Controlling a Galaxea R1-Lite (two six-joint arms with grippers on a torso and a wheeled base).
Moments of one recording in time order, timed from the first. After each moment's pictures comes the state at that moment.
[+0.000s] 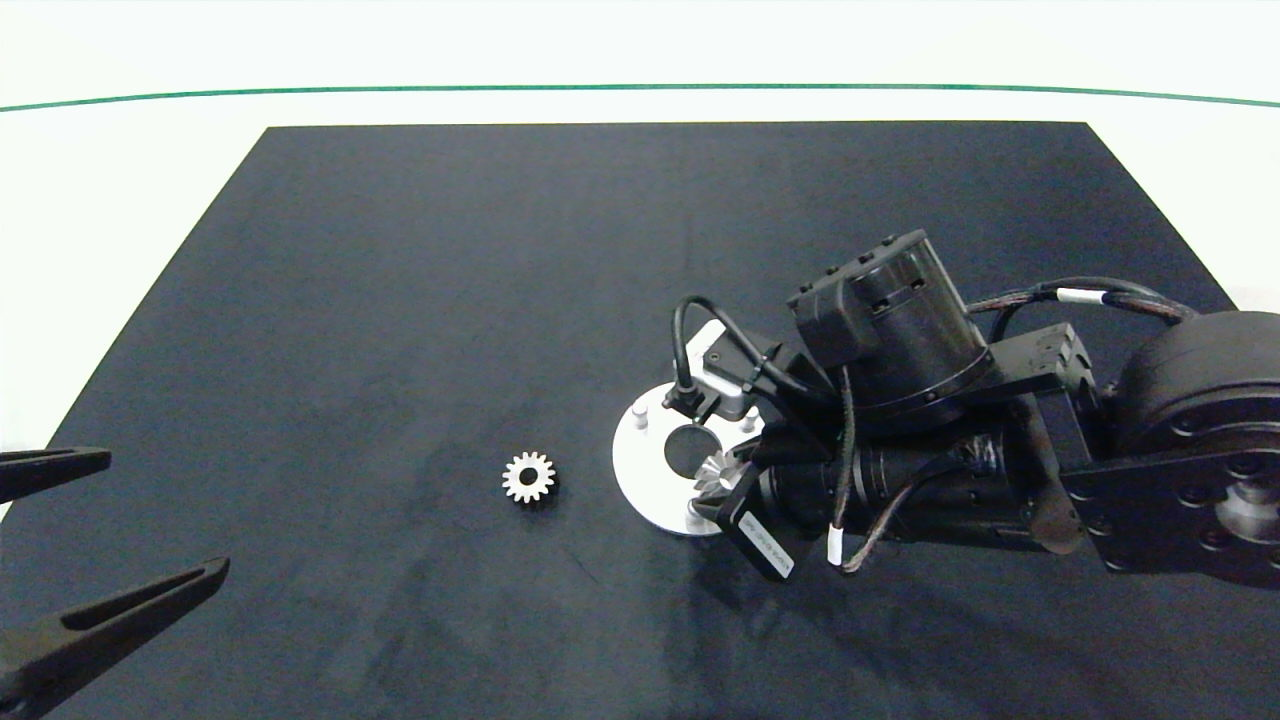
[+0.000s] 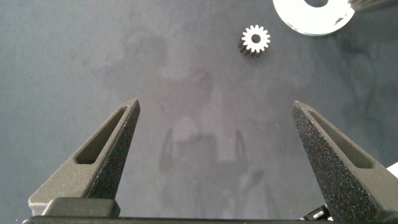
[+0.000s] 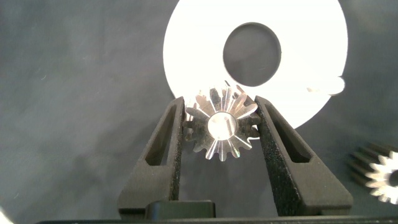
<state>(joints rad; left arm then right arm) -0.28 0.83 -0.82 0.33 -0.10 0.23 0.85 1.78 -1.33 0.27 -0.17 -0.24</state>
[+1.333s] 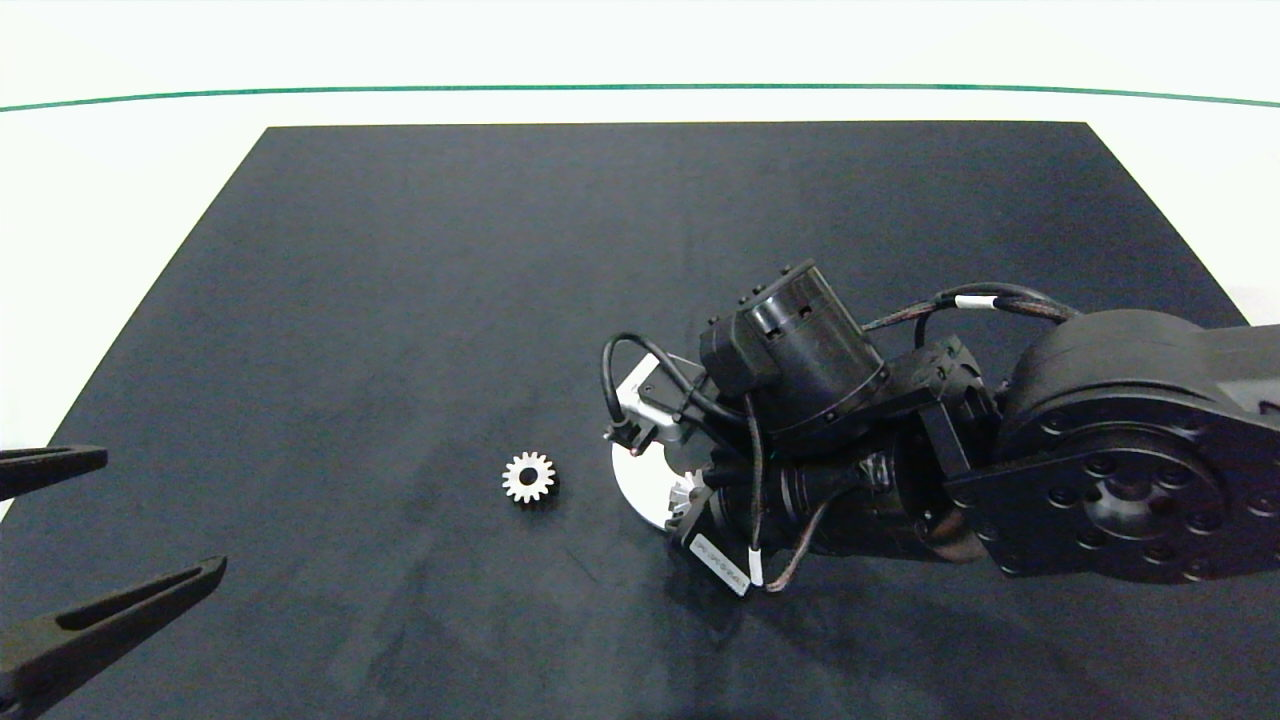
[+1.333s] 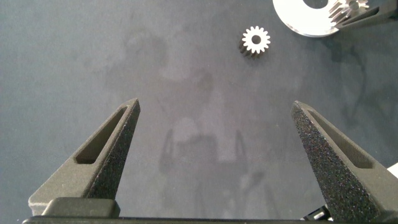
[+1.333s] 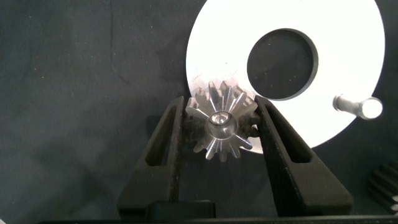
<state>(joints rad) -0.28 0.83 -0.82 0.33 -0.10 0.23 0.90 1.87 -1.43 0.35 -0.23 -0.24</state>
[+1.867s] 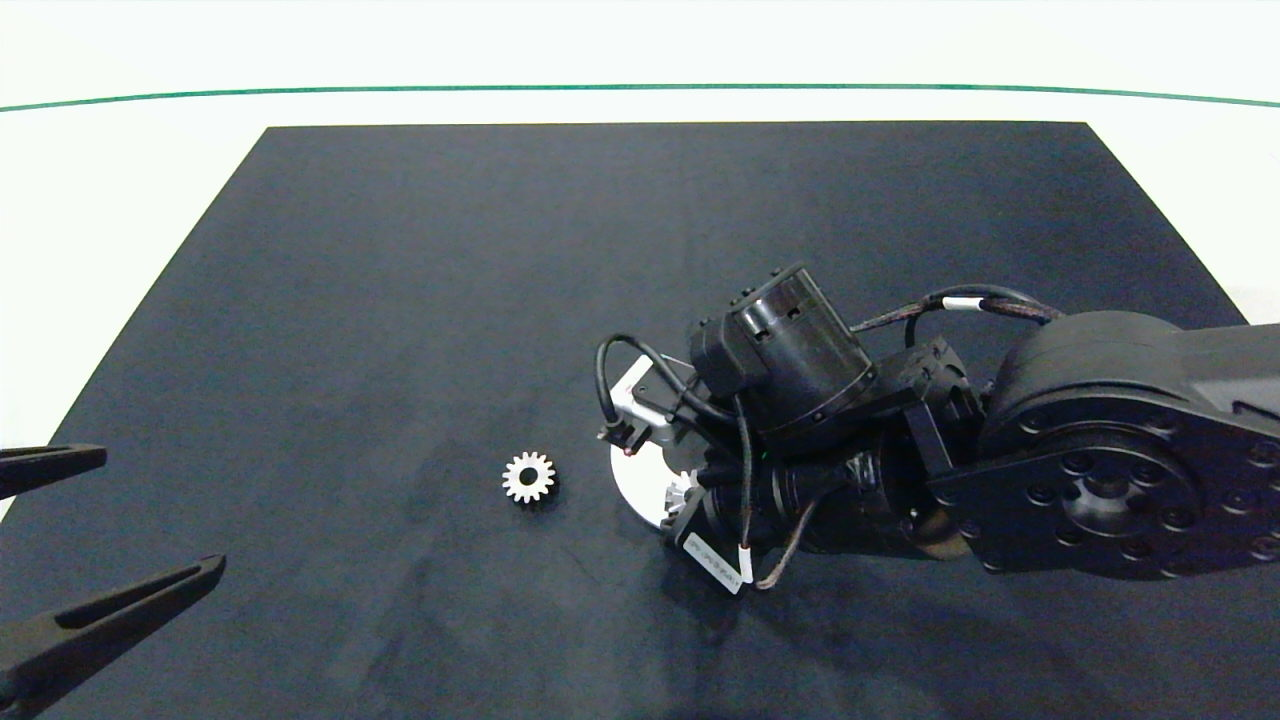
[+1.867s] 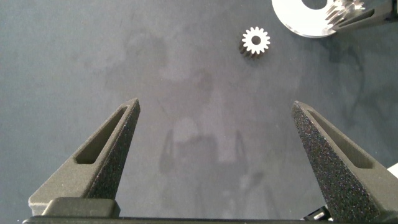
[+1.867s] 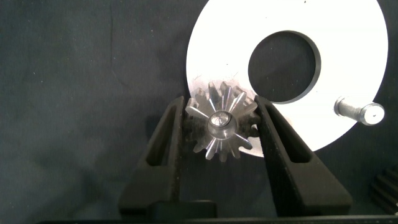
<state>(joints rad) -0.28 0.83 -0.82 0.33 -0.10 0.23 0.90 1.89 -1.44 0.35 -0.24 -0.24</state>
